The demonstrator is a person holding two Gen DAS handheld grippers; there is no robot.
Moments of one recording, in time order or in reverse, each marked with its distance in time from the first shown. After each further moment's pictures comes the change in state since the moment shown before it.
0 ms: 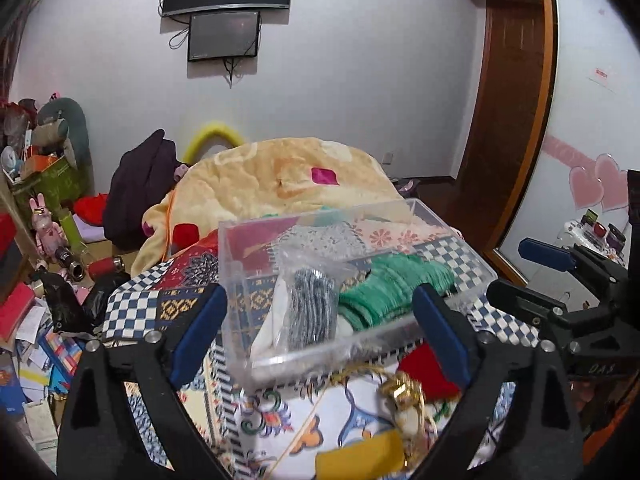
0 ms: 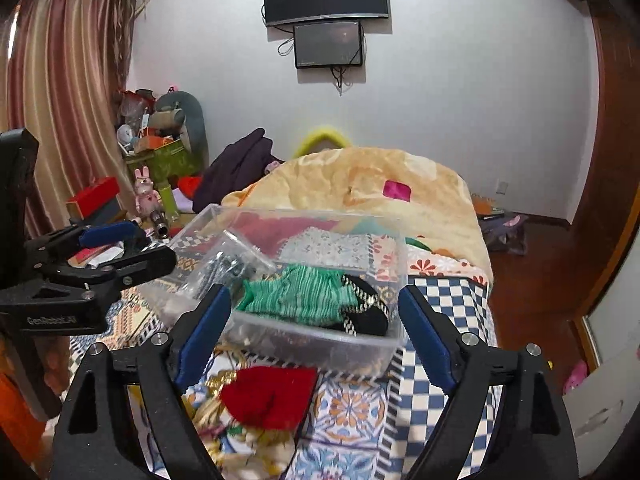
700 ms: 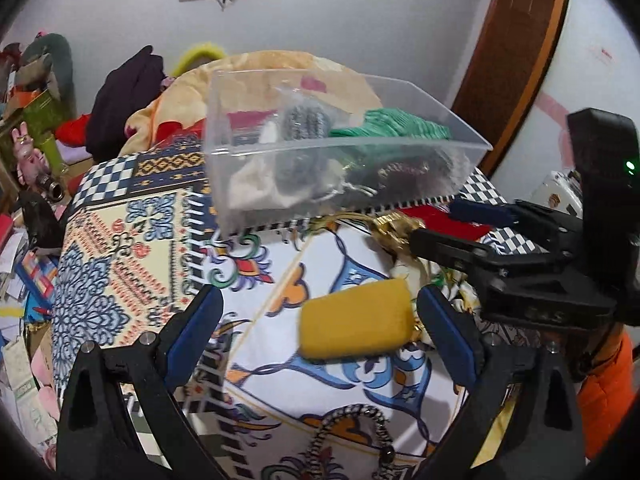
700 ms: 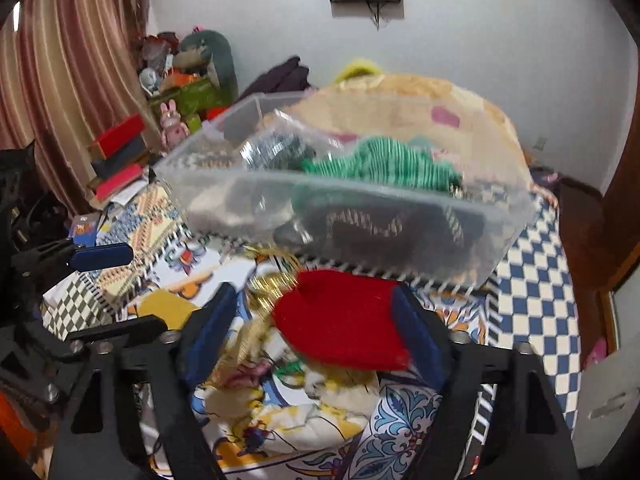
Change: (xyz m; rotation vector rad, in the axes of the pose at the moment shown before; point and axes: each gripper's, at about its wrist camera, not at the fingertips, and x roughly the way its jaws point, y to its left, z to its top) left arm 0.010 0.002 -0.091 -0.052 0.256 -0.084; right arm 0.060 0.031 -0.055 -0.015 0.252 0.119
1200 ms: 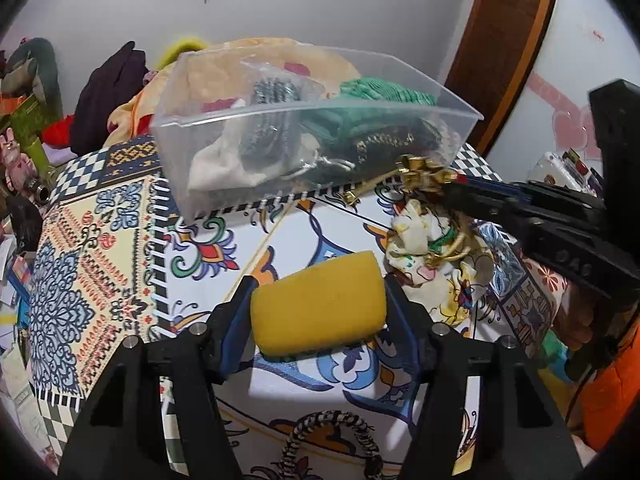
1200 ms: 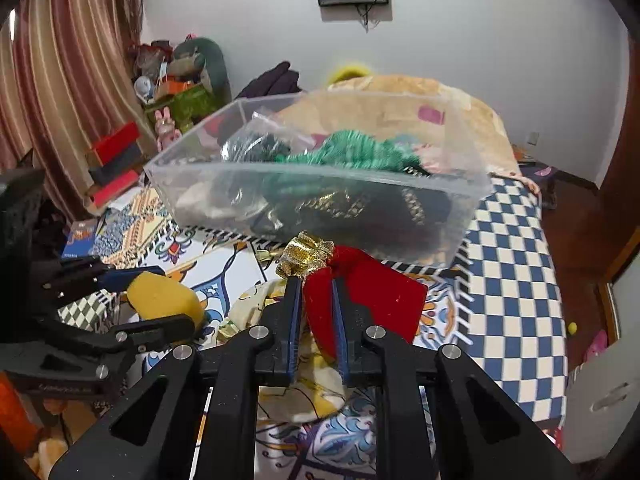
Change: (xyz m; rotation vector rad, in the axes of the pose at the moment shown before) left arm 0.017 -0.012 -0.006 0.030 0.033 -0.017; right arm -0.034 -0.020 -0.014 0.017 -0.072 -0.020
